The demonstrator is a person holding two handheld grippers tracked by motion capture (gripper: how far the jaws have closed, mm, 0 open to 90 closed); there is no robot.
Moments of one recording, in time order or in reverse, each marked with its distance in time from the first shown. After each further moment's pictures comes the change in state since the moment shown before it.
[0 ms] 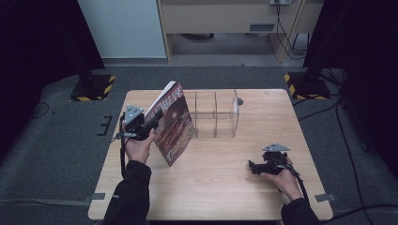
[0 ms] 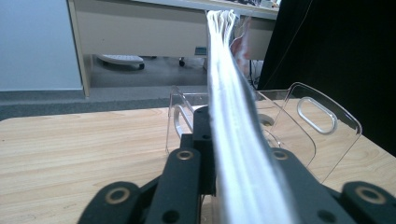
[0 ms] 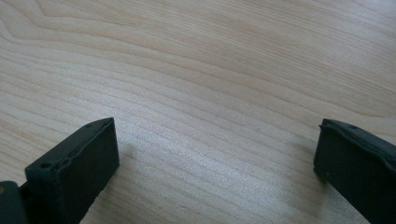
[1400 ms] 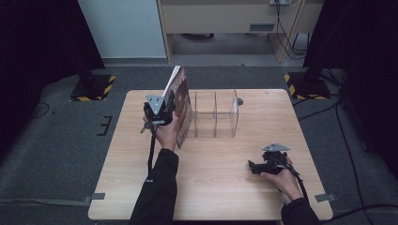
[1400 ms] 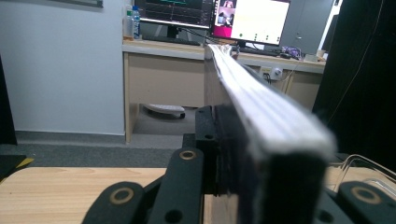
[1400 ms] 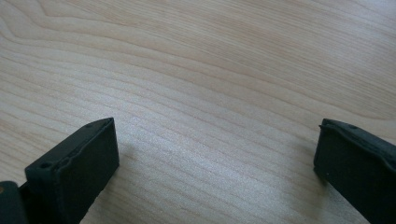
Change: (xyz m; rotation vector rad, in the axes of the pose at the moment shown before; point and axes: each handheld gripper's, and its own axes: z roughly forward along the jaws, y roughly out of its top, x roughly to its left) left arm -0.033 0.000 0.078 -0.237 0.216 0.015; right arm 0.000 0.001 0.001 -0.003 0.003 -0.006
